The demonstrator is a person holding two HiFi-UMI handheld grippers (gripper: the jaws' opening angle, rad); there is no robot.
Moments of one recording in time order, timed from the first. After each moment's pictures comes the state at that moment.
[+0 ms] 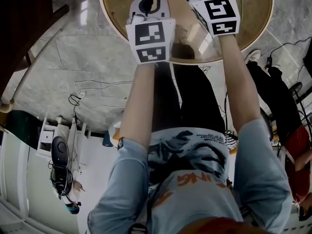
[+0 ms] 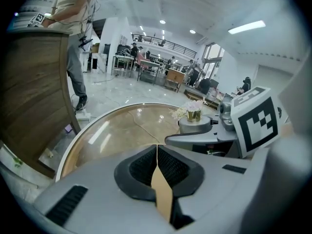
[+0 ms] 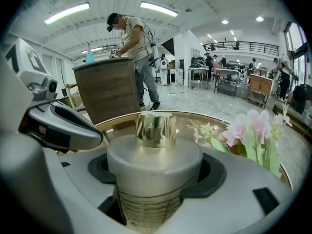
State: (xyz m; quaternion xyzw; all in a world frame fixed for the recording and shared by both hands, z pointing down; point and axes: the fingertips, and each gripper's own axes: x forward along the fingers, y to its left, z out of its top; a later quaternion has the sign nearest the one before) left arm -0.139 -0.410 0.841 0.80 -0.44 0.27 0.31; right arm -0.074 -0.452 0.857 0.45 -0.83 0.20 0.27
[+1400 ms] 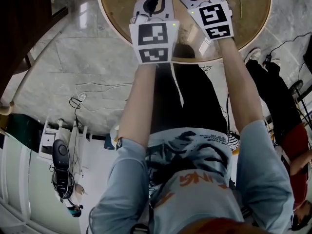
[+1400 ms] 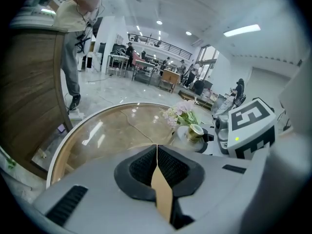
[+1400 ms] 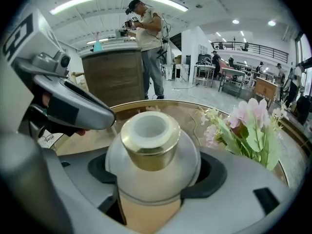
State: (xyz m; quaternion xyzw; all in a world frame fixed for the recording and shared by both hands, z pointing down) left arm -0.122 -0.394 0.840 0.82 -0.41 0.26 0.31; right arm -0.076 -0.413 0.881 0.43 -0.83 0.18 0.32
